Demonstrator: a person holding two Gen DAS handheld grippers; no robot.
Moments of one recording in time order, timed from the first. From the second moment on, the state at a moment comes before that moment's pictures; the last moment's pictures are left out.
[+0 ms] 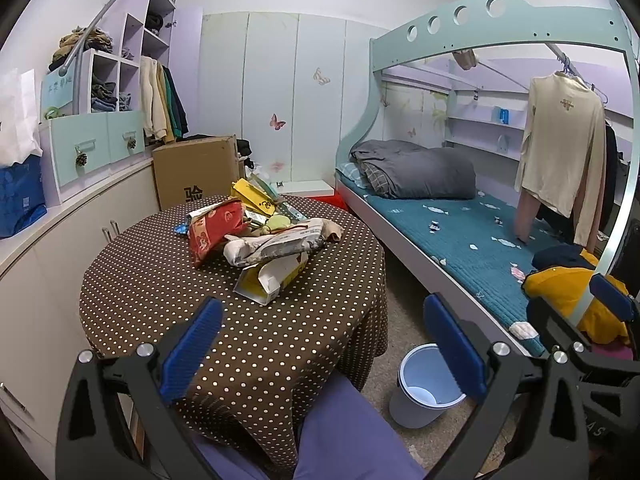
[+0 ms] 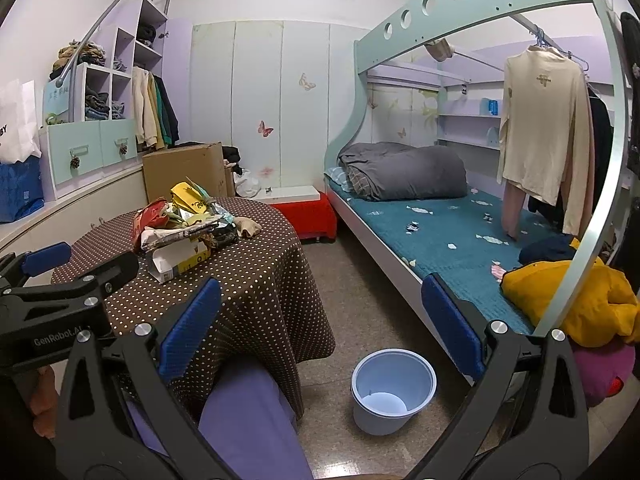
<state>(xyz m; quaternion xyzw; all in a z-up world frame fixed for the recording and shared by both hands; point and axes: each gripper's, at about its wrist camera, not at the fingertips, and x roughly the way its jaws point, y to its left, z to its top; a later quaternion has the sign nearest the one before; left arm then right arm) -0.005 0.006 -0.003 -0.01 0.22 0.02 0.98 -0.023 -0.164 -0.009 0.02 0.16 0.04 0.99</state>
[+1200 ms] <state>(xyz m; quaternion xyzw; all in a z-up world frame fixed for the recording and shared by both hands) 0.002 0.021 0.005 -0.01 0.23 0.03 0.97 -0.005 -0.154 -0.001 0.03 0.19 0.06 0.98</state>
